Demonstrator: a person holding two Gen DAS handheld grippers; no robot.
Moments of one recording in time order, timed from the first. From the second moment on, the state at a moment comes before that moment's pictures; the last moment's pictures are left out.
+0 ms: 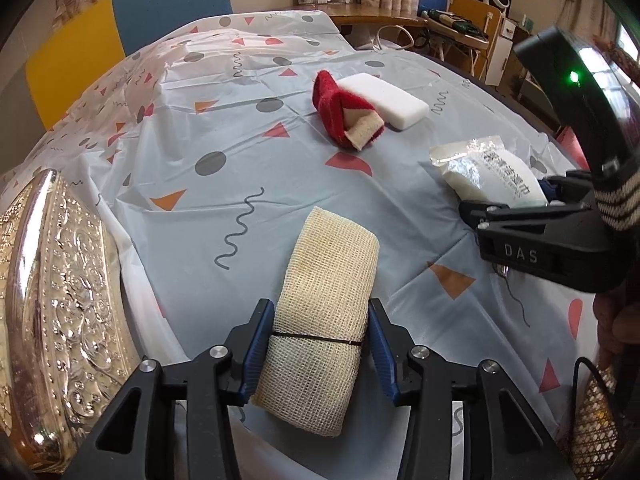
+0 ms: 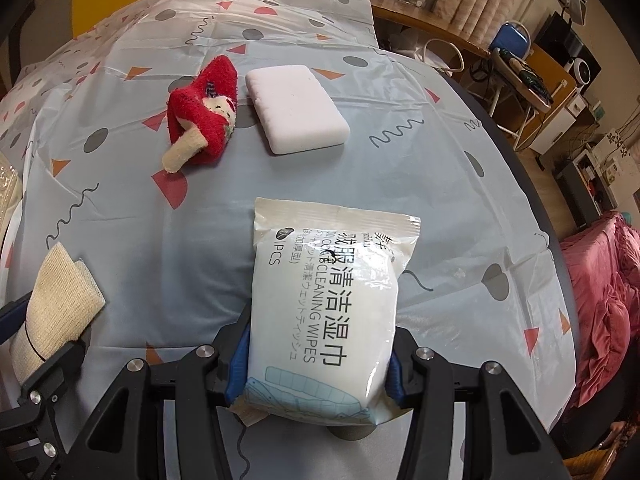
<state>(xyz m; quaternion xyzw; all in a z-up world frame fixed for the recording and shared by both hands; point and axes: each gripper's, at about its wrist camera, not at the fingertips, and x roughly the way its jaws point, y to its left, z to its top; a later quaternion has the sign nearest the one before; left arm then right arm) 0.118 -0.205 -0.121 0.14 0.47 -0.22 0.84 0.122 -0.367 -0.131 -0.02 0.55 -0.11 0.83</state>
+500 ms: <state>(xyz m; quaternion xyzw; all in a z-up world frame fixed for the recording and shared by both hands) 0.131 -0.201 -0.078 0.09 0.45 -0.22 0.86 0.119 -0.358 -0.129 -0.04 0.54 -0.11 0.83</state>
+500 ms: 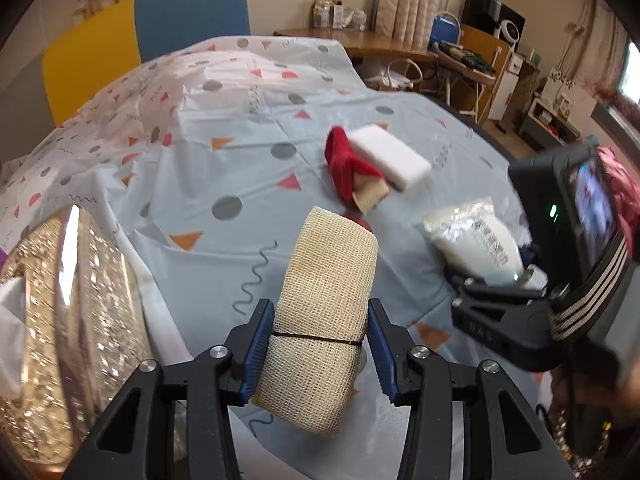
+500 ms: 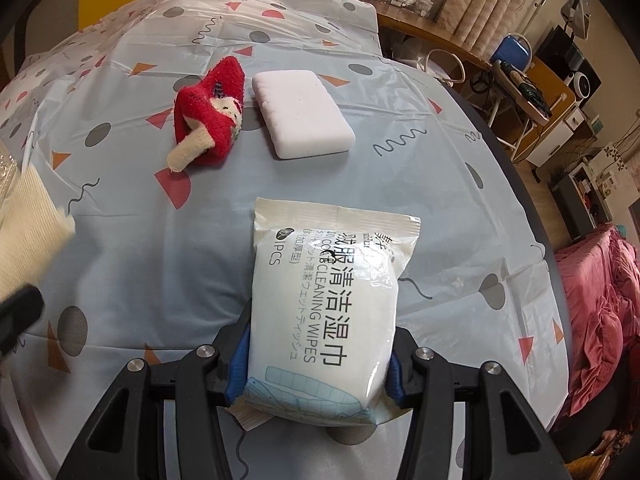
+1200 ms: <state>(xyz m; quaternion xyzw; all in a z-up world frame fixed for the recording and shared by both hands) 0.136 -0.157 -0.023 0.05 0.40 -0.19 0.89 0.111 -0.340 -0.126 -0.09 0.52 -0.11 0.84</state>
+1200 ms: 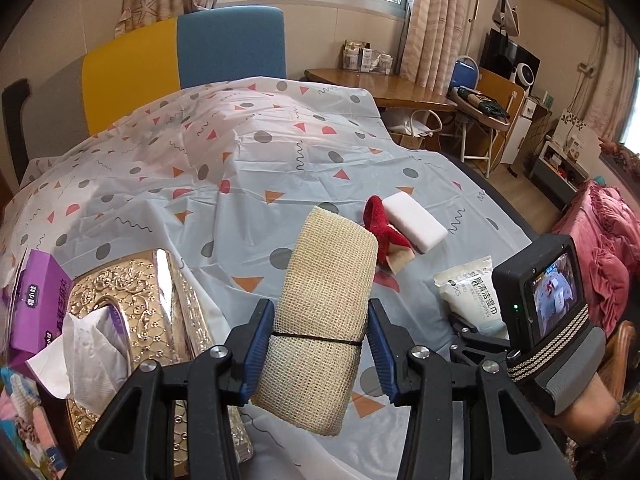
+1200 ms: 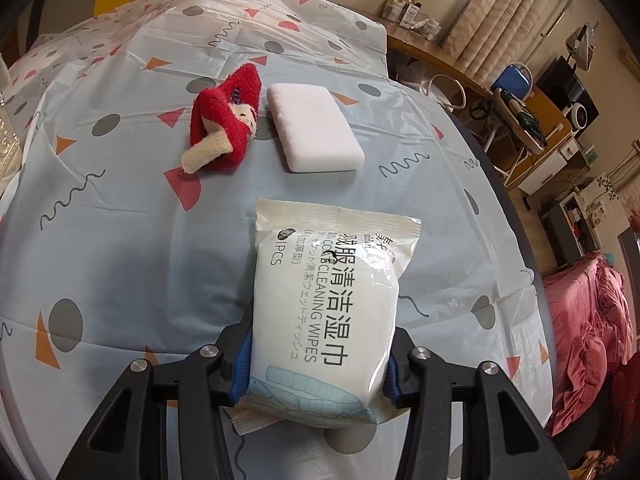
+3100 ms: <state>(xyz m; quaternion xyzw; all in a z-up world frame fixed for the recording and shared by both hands) -0.002 0.242 -0.079 -0.19 0.41 0.16 0.88 0.108 -0.328 -0.128 -0.14 0.51 -0.12 0.84</state>
